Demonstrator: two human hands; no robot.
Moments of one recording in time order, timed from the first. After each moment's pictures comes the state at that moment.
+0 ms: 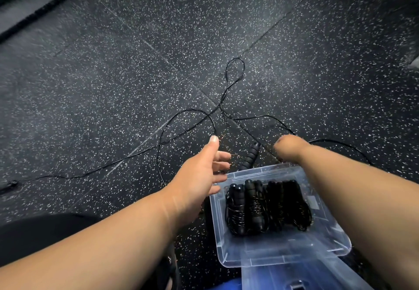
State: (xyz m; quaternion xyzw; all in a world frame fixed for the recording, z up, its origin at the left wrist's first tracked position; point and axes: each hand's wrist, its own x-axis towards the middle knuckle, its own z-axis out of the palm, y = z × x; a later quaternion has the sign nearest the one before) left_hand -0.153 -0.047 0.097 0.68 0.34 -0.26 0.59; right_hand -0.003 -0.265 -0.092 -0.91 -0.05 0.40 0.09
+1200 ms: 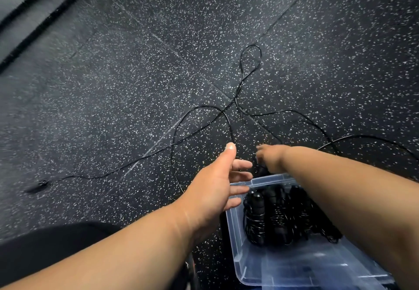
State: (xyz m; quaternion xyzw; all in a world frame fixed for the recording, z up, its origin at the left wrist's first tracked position) left_hand -0.129 -0.049 0.070 0.65 0.39 -0.28 0.58; right_hand 0.003 -0.186 -0.163 -0.82 -0.32 0.47 -0.01
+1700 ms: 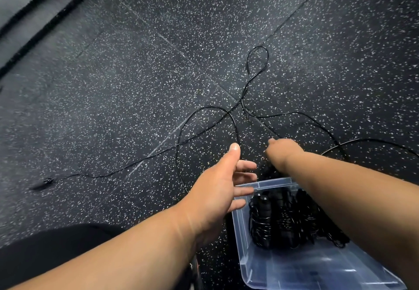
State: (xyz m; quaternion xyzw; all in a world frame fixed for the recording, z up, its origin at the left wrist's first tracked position) left_hand -0.132 -0.039 0.077 0.66 0.39 -0.29 0.58; right_hand 0.003 -0.176 -0.153 -0.86 -0.35 0.34 -0.14
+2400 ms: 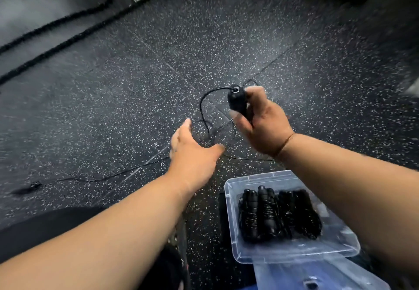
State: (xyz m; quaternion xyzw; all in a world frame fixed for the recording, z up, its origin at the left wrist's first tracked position) left_hand -0.169 -0.003 0.137 0.85 0.31 -0.08 0.42; right_hand -0.056 -0.157 0.079 -0.83 -0.29 -0.12 0.46
